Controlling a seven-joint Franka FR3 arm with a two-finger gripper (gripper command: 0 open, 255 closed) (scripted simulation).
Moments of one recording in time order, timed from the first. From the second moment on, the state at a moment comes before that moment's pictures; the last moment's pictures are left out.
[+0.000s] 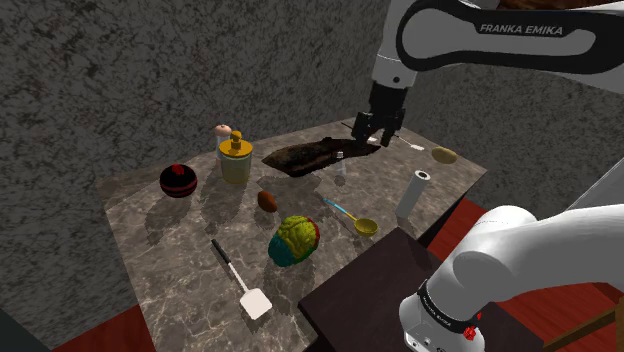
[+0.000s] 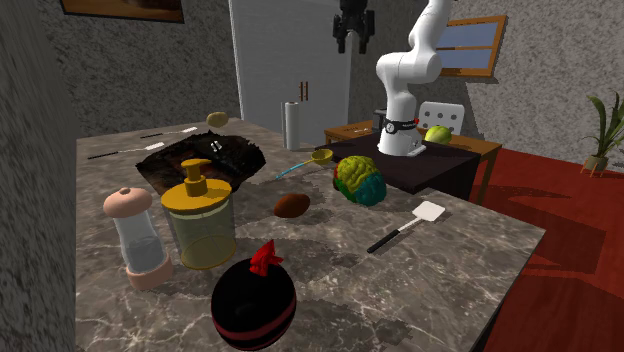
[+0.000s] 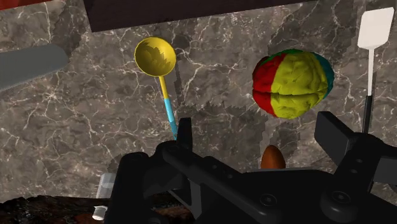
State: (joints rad) arm 0.01 -0.69 0.05 -2.42 0.01 1.67 0.13
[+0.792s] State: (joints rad) arm 0.02 -0.33 0.13 -2.45 0.00 2.10 0.22
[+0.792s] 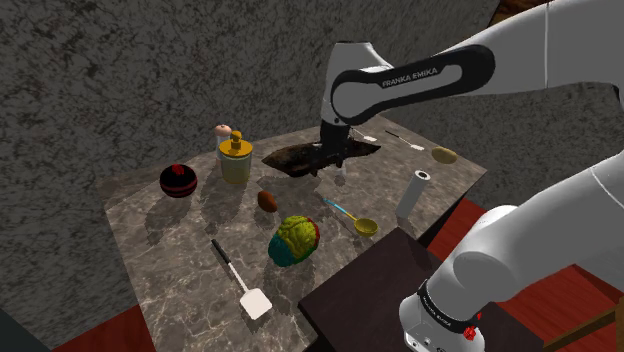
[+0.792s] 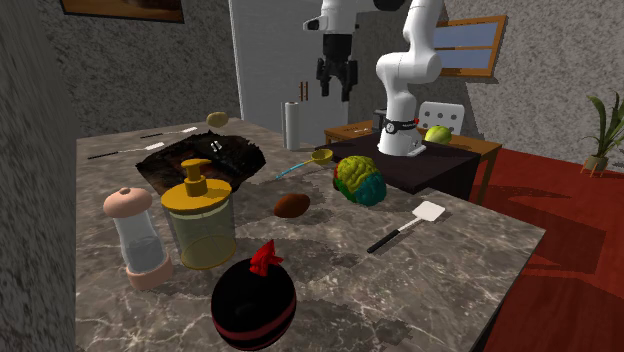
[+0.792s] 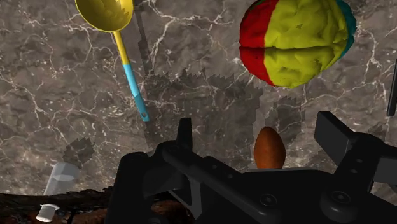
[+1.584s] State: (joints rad) arm 0.03 0.14 0.17 -2.28 -0.12 2.42 0.38
